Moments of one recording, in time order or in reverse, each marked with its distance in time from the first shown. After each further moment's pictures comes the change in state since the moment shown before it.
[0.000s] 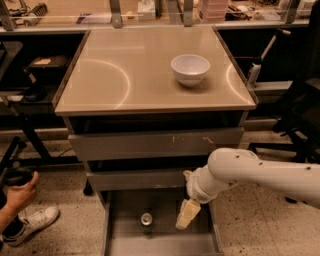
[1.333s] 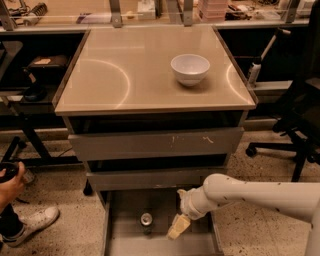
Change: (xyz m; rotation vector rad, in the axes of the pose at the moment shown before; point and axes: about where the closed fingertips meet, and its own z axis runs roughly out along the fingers) arm 0.031 0.003 0.127 -0.070 -0.138 0.114
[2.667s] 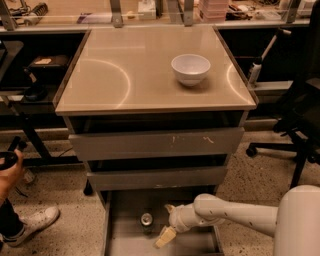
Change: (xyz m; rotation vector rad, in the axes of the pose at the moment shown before) arm 0.033 -0.006 0.136 -0.086 -0.190 0.086
